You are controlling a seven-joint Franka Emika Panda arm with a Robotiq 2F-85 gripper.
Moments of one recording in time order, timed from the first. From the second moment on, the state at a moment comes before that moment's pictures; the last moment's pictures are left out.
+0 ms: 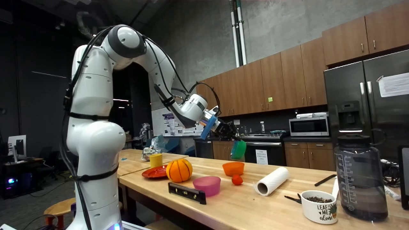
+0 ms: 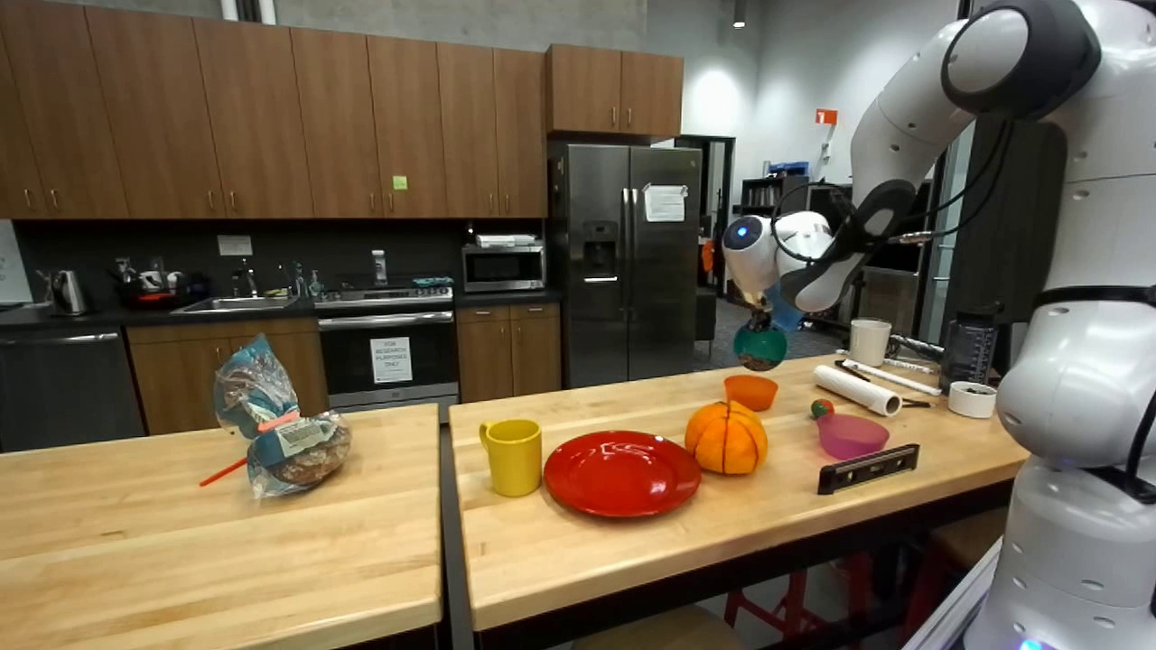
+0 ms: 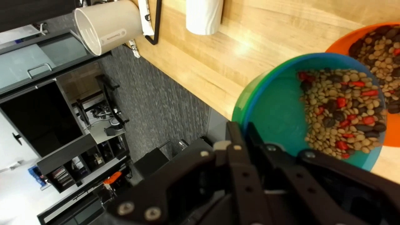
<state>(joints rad) -0.18 0.05 -0.17 -2.25 -1.33 2.47 0.78</state>
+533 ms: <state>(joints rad) -0.19 0.05 -0.18 -2.25 -0.72 2.54 0.22</state>
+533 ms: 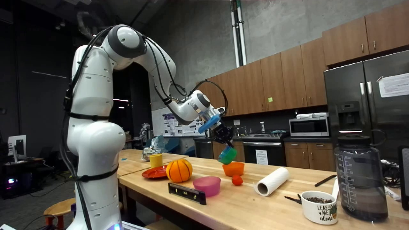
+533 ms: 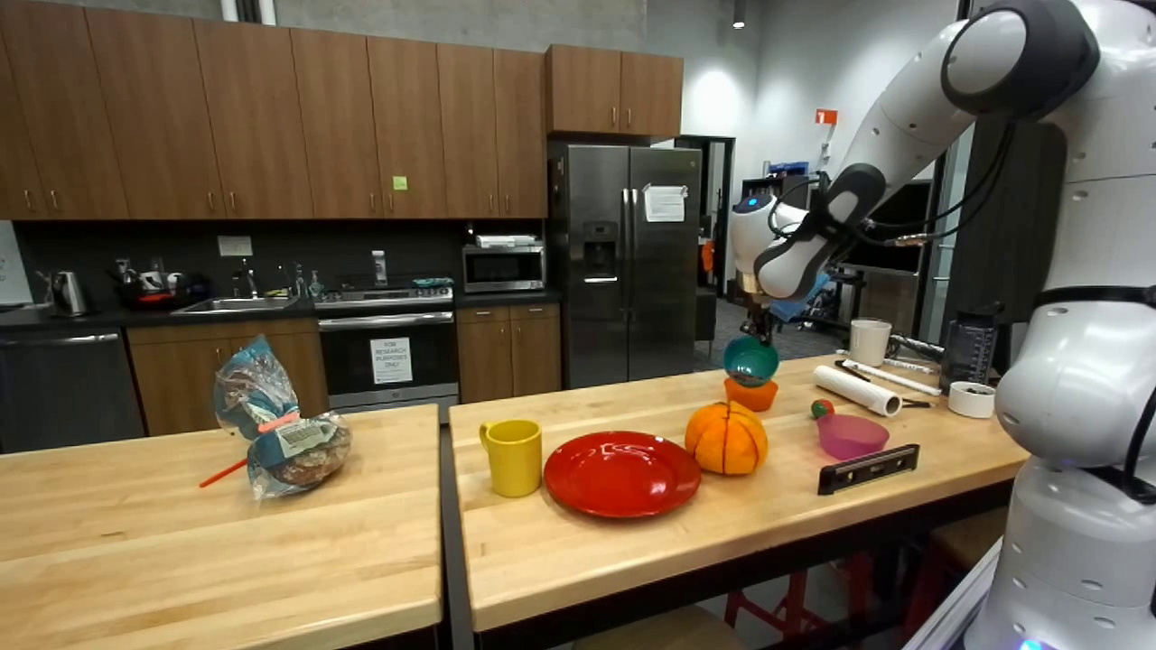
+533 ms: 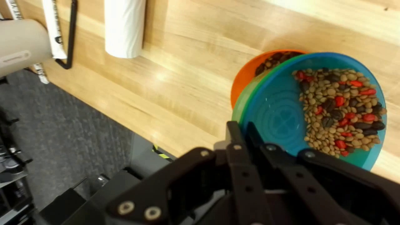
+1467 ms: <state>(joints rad) -0.16 0.05 -0.13 -2.23 -0.13 2.42 -0.38</state>
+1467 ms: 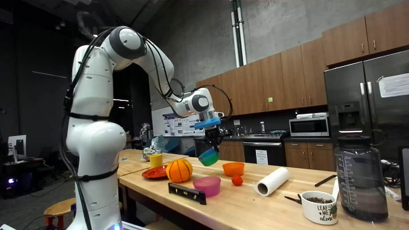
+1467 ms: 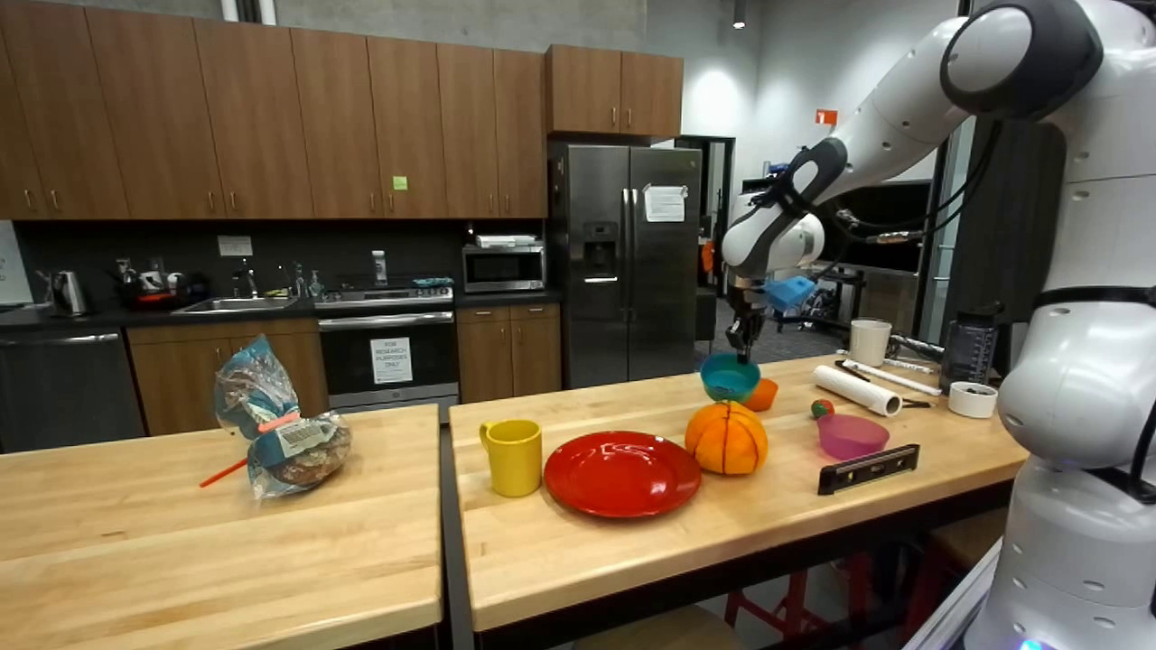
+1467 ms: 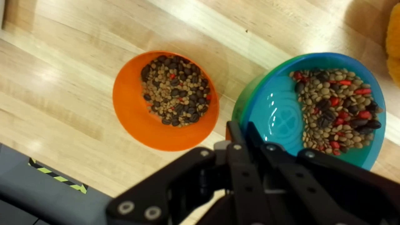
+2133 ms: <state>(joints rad) -0.18 0.05 -0.20 -2.19 -0.55 2.58 -0.07</state>
